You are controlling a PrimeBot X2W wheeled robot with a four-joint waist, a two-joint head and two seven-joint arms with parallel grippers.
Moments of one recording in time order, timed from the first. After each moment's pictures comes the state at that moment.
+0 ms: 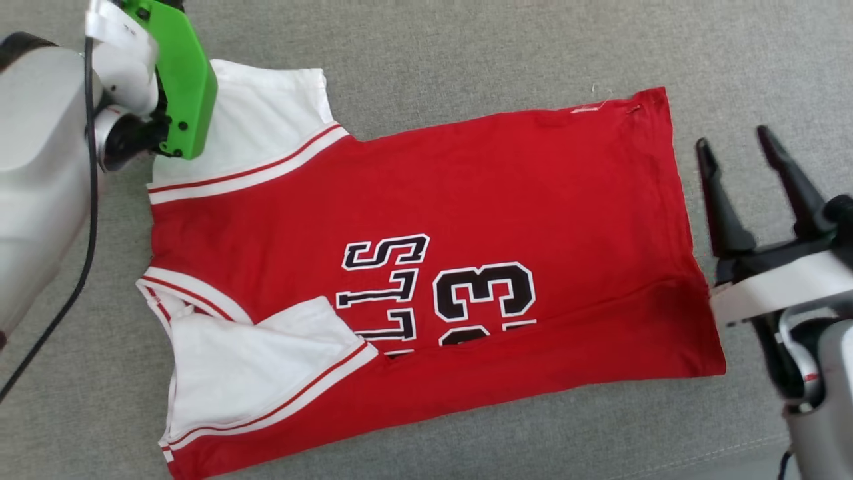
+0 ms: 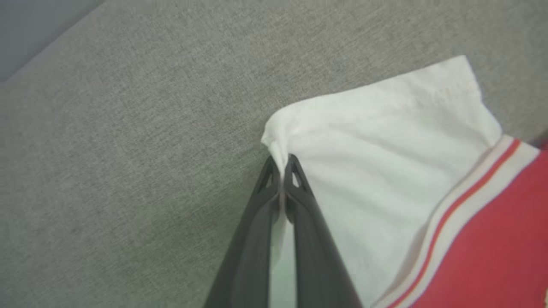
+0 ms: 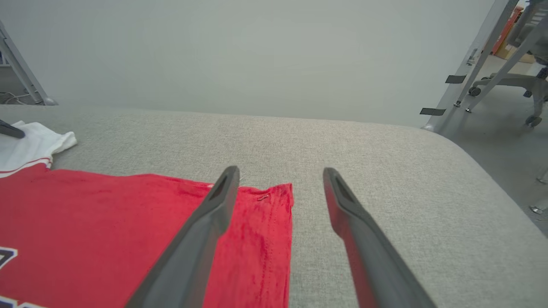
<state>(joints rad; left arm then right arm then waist) -1.35 0.60 -1.23 0.77 -1.14 -0.13 0.55 -0.28 -0.23 0.06 -0.06 0.27 0.13 -0.09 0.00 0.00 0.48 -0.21</state>
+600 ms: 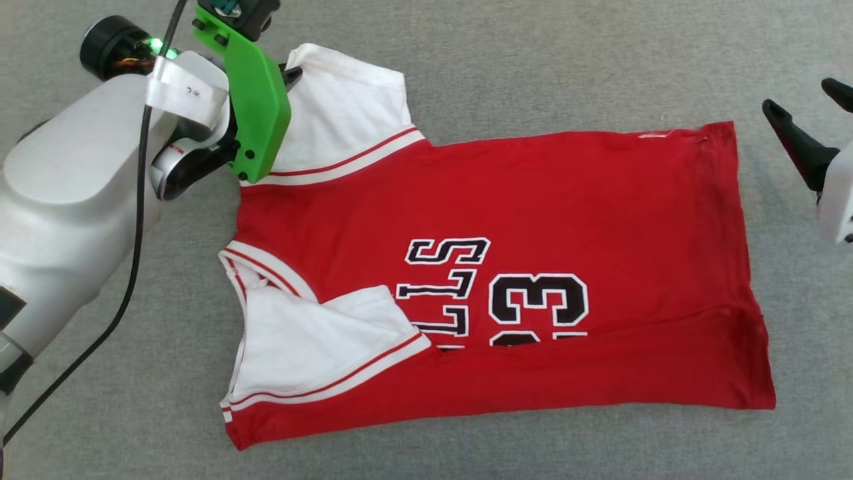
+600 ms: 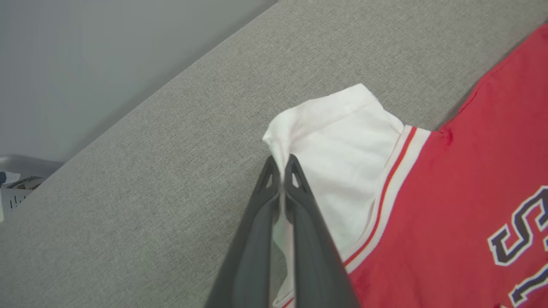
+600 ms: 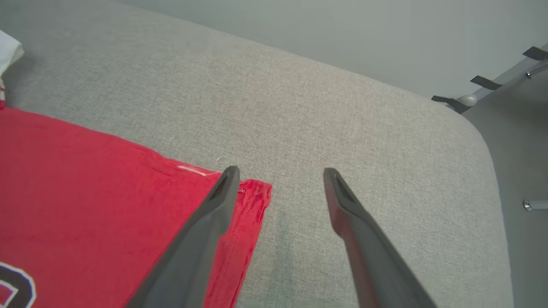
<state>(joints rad) -1.31 0.60 -1.27 0.55 -1.05 -0.13 0.31 -0.59 -0.63 0.22 0.04 0.54 0.13 0.50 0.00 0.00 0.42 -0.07</state>
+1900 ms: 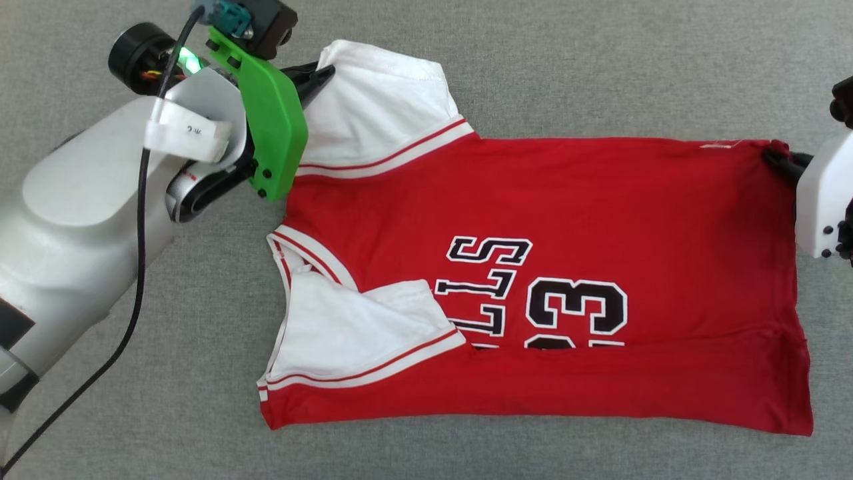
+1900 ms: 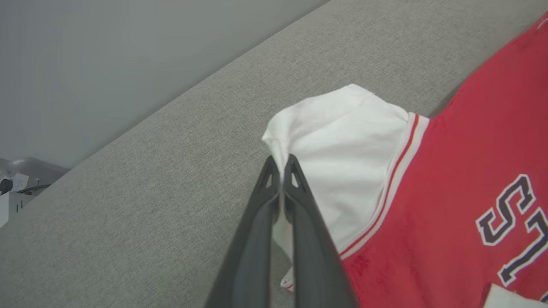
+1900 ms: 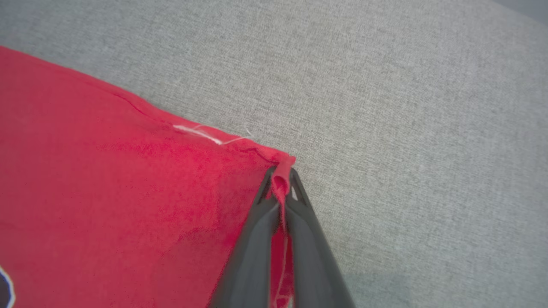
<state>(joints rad) -1.28 0.61 -1.27 0.48 -1.04 -0.13 0.16 -0.74 -0.70 0.53 0.37 0.75 0.13 0.48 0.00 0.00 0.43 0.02</state>
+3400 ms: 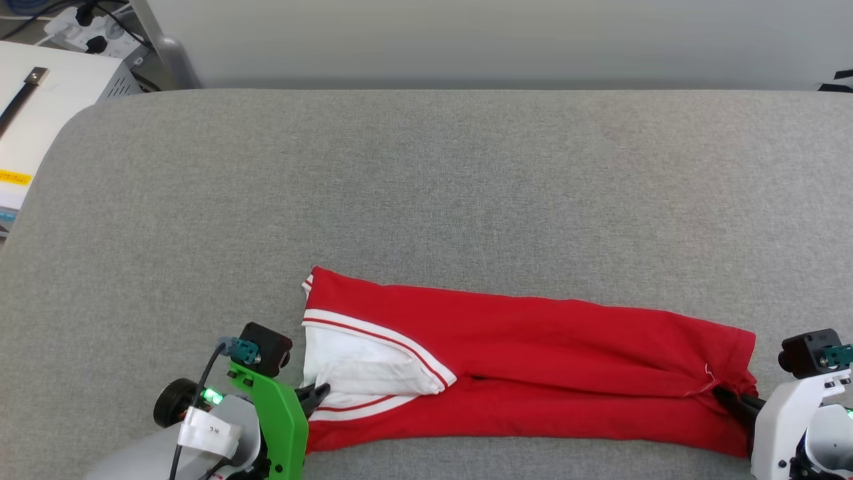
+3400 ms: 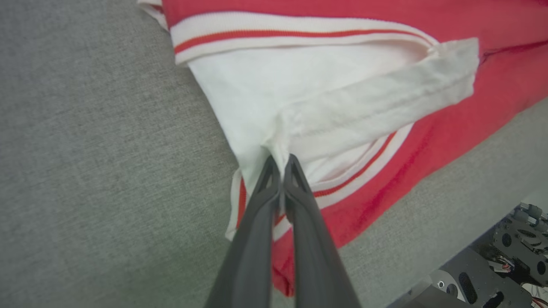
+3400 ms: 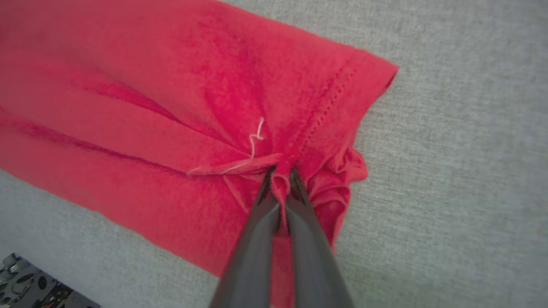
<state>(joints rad) -0.58 0.72 -1.28 0.25 -1.17 0.07 0.04 -0.15 -0.64 0.48 0.32 0.85 0.13 0.27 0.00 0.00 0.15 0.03</state>
